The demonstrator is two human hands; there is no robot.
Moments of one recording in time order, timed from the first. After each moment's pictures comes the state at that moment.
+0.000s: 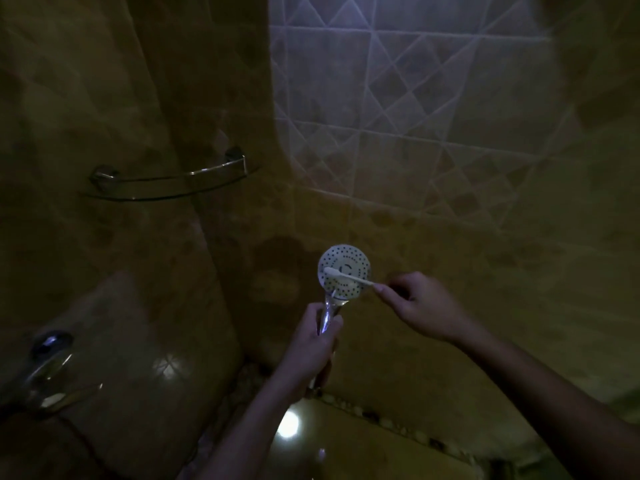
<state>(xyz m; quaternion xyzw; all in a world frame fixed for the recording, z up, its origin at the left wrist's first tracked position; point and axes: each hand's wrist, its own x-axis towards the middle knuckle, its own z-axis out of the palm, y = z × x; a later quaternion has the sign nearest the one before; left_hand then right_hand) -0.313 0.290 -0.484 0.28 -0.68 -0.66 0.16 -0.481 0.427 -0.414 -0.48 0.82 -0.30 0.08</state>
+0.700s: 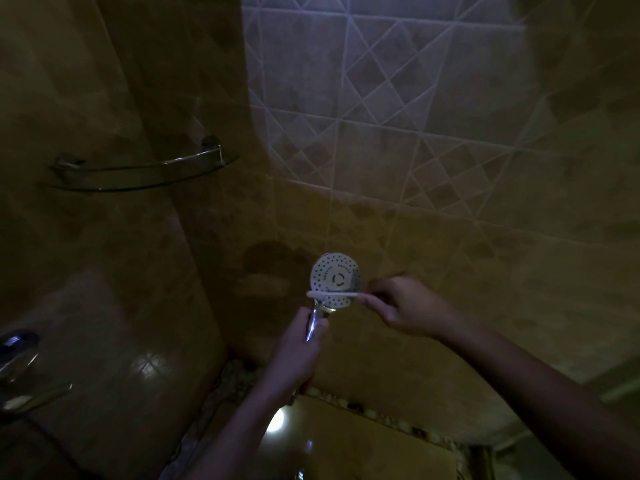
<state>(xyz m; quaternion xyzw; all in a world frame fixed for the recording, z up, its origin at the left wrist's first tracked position) -0.315 0.309 -0.491 0.29 -0.75 -0.58 0.15 -0.502 0.441 -0.438 -0.58 0.77 -0.25 0.09</state>
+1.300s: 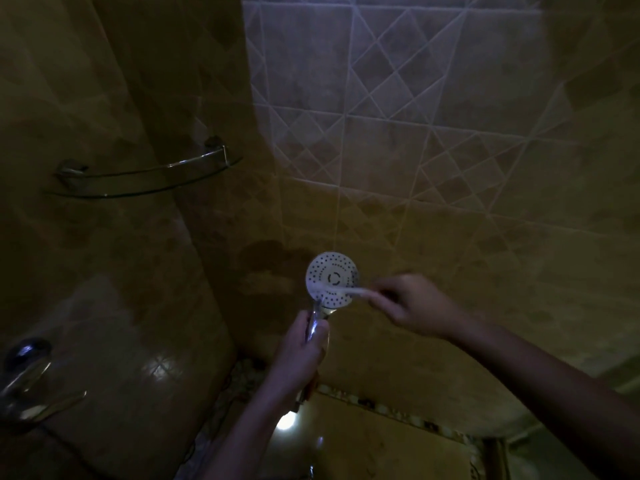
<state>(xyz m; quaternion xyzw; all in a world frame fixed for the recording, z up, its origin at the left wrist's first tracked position) -0.302 0.289 -0.502 0.28 -0.71 -0.63 0.13 -0.492 0.428 -0.440 -0.57 0.77 -0.26 0.10</state>
